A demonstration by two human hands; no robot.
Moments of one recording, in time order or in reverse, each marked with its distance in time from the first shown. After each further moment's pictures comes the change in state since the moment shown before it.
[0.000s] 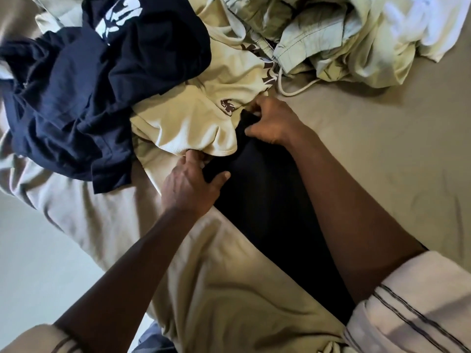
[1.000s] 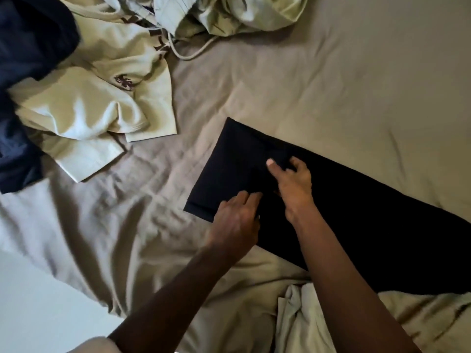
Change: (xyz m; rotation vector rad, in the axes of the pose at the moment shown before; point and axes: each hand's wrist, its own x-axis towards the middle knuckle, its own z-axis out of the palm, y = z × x) left_hand -0.168 0.089 0.163 0.117 -0.255 0.702; right_hand -0.198 0.224 0.060 1.192 0.517 0.559
